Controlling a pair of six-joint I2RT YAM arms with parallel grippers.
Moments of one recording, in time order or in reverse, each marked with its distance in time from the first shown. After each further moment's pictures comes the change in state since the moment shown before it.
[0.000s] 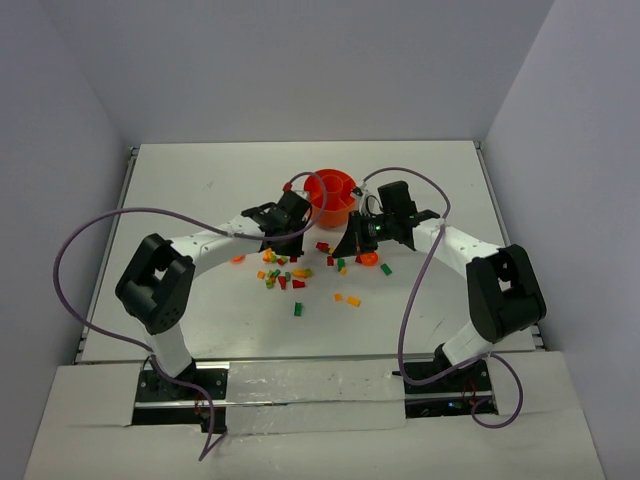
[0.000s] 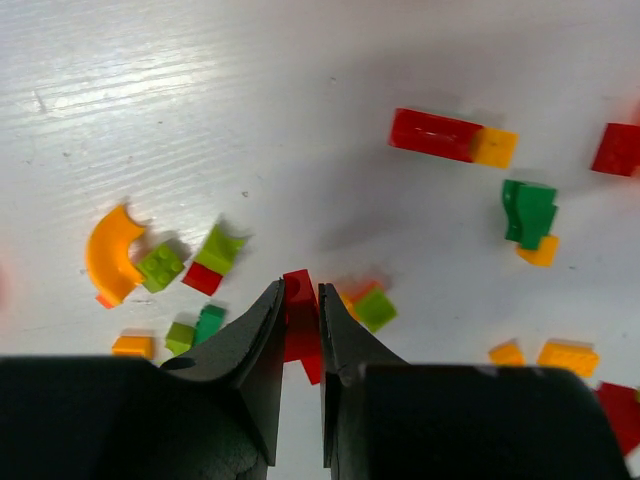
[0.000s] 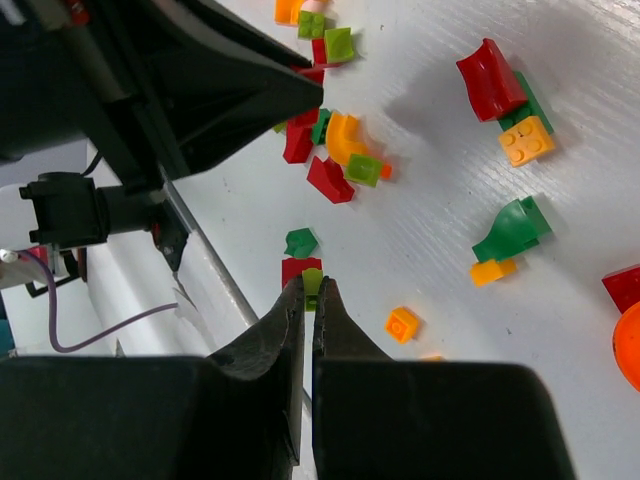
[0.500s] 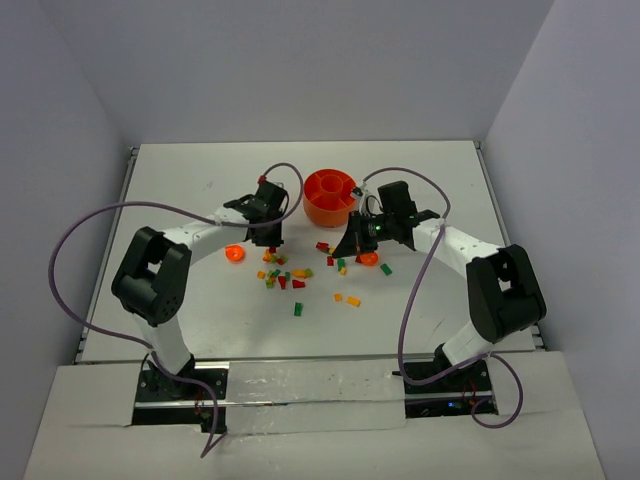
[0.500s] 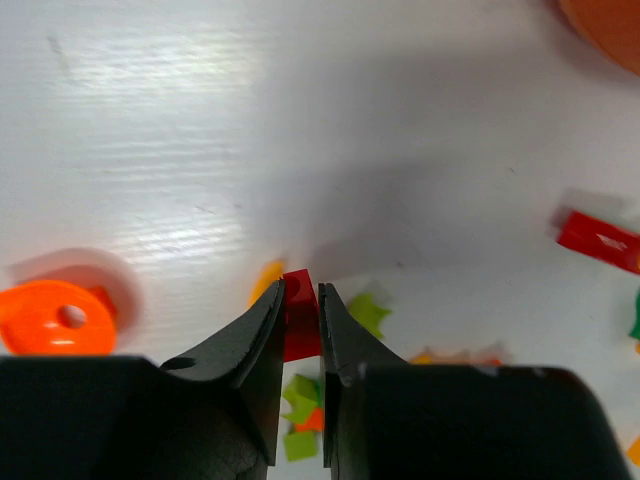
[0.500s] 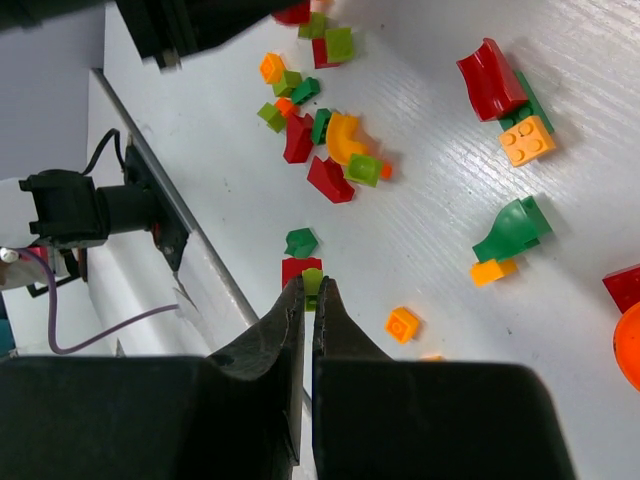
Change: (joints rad) left arm 0.150 0.029 -0.027 0.031 -0.016 0.047; right arm 0.000 0.000 0.000 0.000 -0.001 0.000
